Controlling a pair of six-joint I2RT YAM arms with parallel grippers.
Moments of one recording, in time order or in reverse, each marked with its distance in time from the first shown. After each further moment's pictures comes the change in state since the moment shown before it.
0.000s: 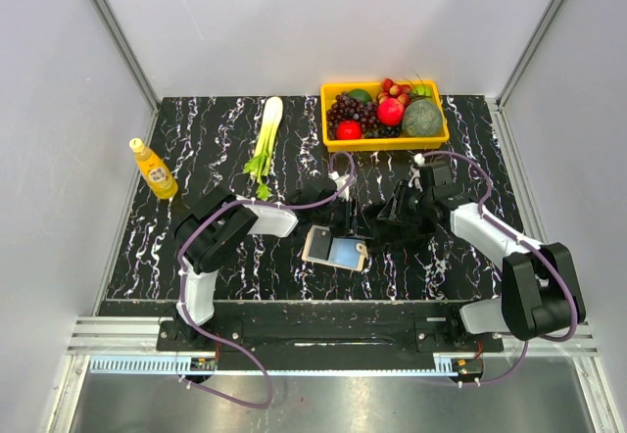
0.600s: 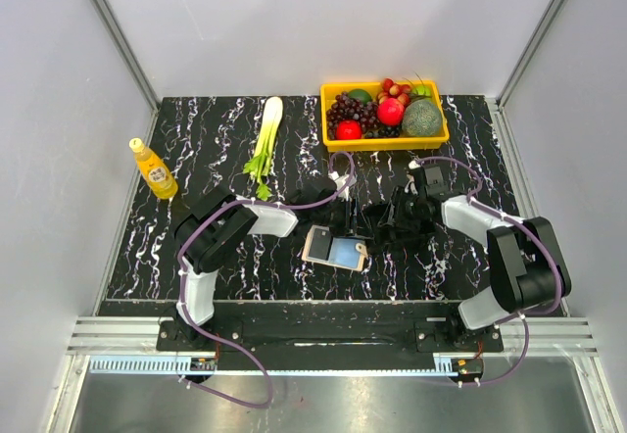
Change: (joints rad) left arm 0.000 0.000 0.000 -0.002 0.000 0.000; right arm -0.005 0.158 0.026 -0.022 0.050 -0.037
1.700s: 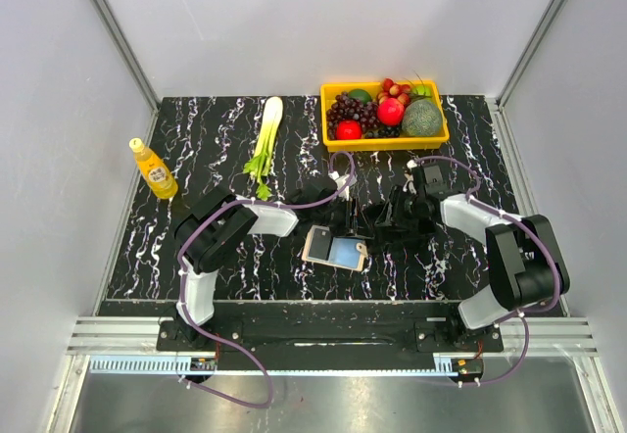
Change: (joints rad) left arm 0.000 0.000 0.007 -0.012 0.000 0.000; right arm 0.000 0.012 0.013 0.007 -0.040 0.008
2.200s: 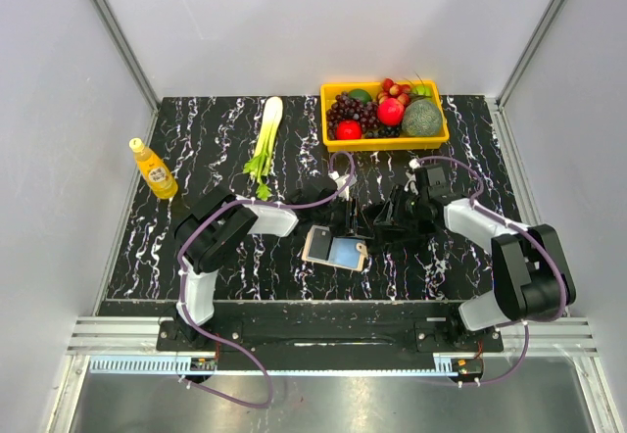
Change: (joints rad) left arm 0.000 0.000 0.000 0.000 0.000 0.000; right arm 0.000 -0.050 -0.038 0.036 -0.055 0.044
